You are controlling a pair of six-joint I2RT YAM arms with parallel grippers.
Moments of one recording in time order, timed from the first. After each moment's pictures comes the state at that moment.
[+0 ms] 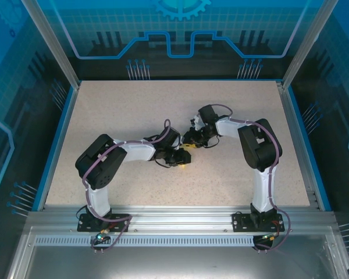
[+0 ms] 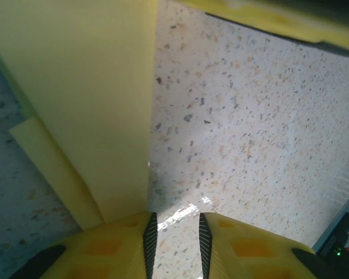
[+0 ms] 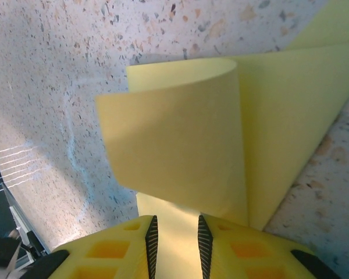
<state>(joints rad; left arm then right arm) -0.65 1.87 0.96 -0.08 0.47 -0.80 0.41 2.06 1.29 -0.41 -0.63 0.54</state>
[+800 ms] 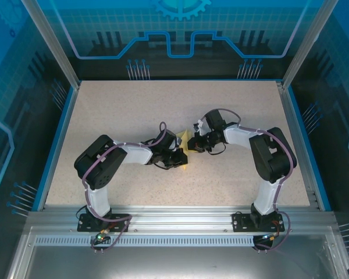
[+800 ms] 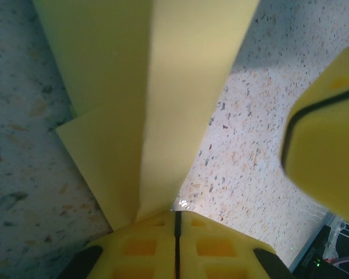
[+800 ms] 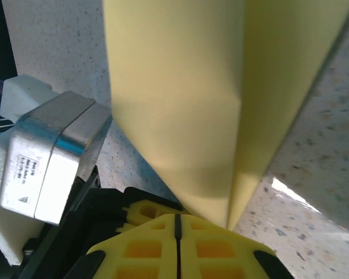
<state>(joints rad) -0.64 1.87 0.88 0.06 0.48 -0.90 0.41 1.87 1.07 -0.33 -0.73 0.52</state>
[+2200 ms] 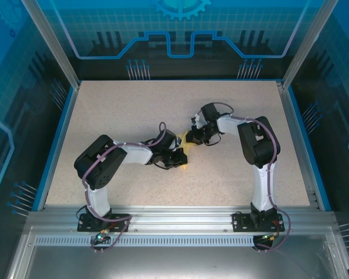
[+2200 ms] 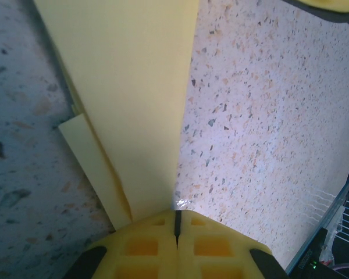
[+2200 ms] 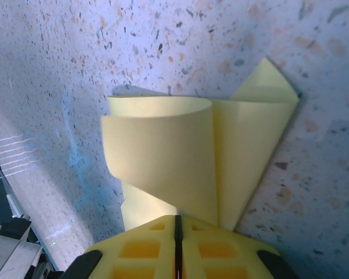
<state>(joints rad) -0.64 1.87 0.88 0.05 0.48 -0.92 0.37 2.13 1.36 -0.45 -0.68 0.43</state>
